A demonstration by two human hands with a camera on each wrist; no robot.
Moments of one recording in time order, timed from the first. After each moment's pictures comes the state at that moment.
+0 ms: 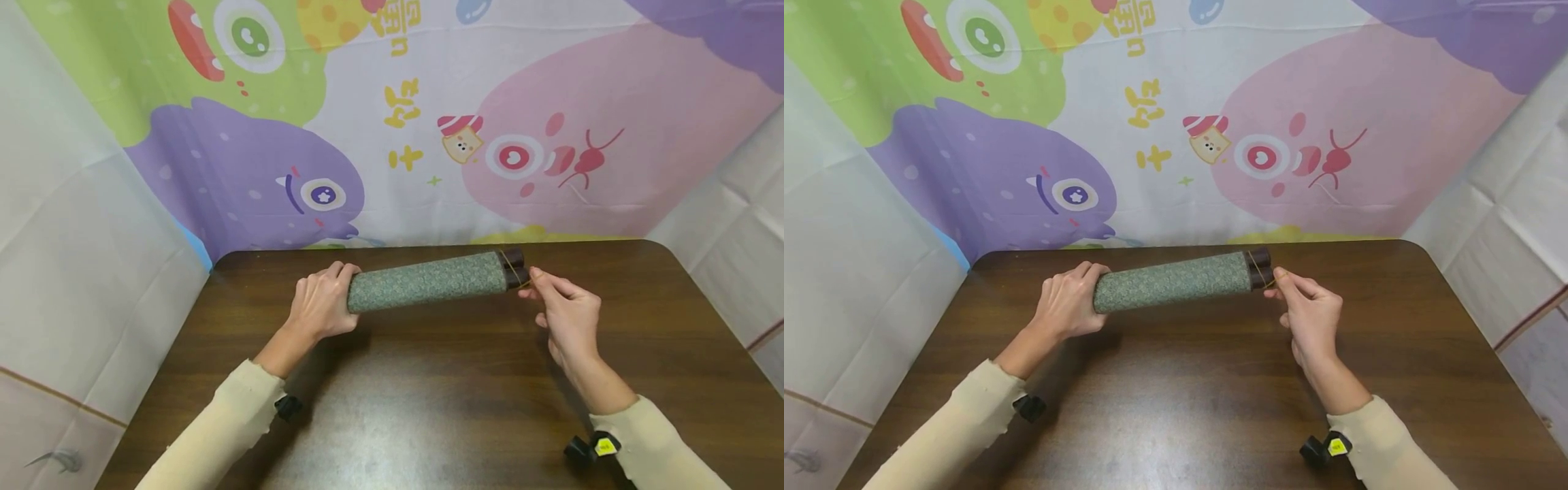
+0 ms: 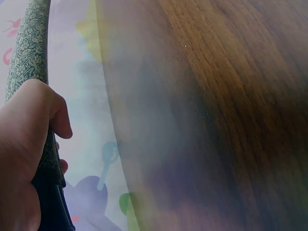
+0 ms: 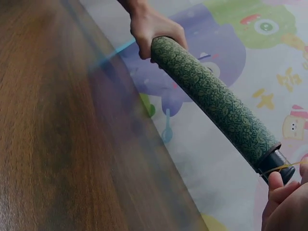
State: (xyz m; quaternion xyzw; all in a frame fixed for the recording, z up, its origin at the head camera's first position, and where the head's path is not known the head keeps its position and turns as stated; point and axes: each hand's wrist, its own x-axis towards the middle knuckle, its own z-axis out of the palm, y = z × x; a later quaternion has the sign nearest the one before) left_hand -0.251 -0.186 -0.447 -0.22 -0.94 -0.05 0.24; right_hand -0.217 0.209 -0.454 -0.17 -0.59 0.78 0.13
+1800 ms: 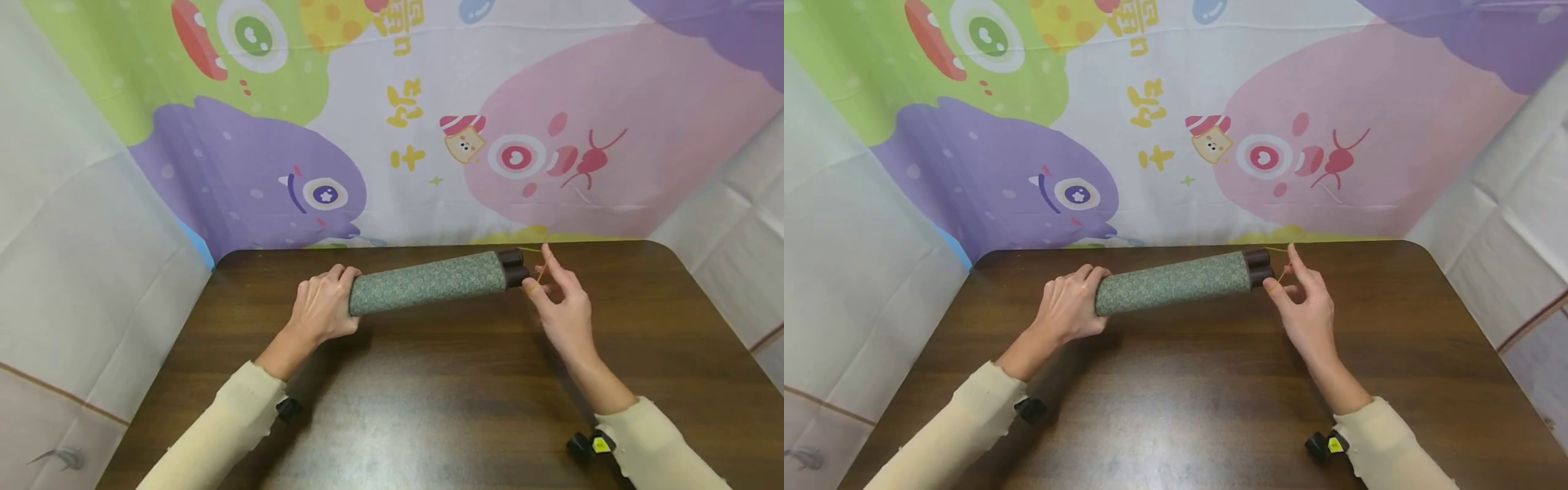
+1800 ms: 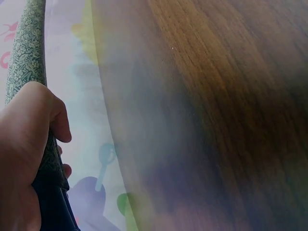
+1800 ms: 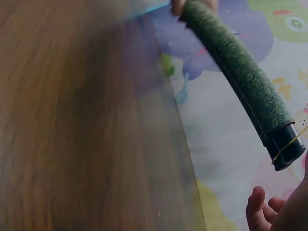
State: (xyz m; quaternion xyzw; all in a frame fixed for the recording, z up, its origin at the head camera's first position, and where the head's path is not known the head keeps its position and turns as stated) left_hand -0.249 -0.182 -0.452 -0.21 -0.95 -0.03 0.23; right_hand -0.221 0.225 -0.468 -0.01 -0.82 0.54 0.17
